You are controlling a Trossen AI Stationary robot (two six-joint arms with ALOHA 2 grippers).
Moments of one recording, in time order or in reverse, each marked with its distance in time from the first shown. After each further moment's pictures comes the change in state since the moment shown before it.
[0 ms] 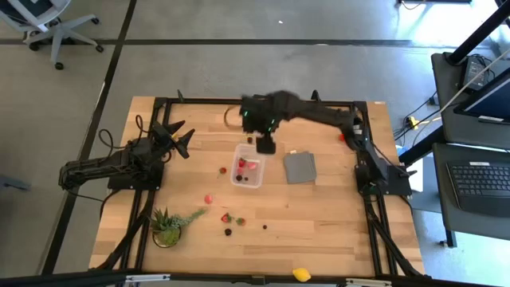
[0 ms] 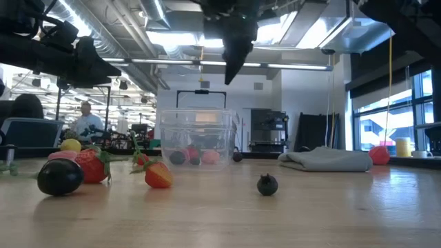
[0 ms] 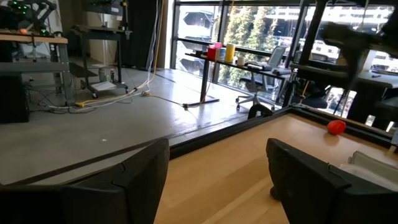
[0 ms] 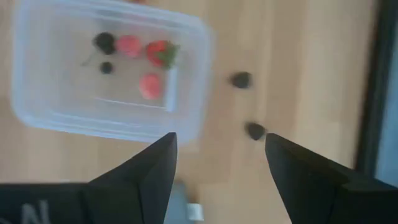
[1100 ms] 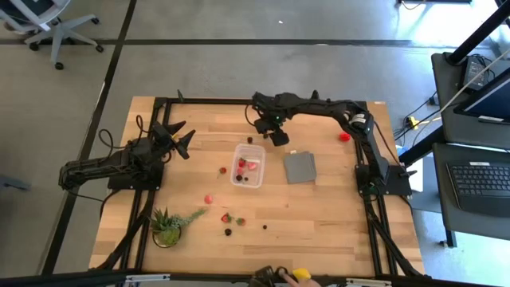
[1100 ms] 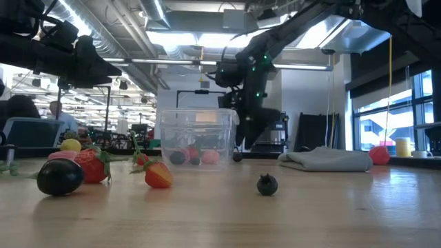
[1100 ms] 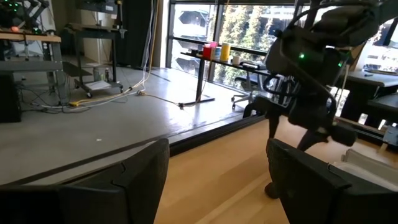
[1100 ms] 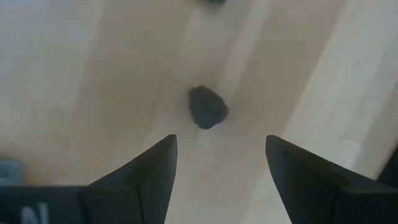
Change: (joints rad) left arm 0.000 0.000 0.000 0.000 0.022 -0.003; right arm -0.205 -0.009 -0.576 0.520 -0.017 -0.572
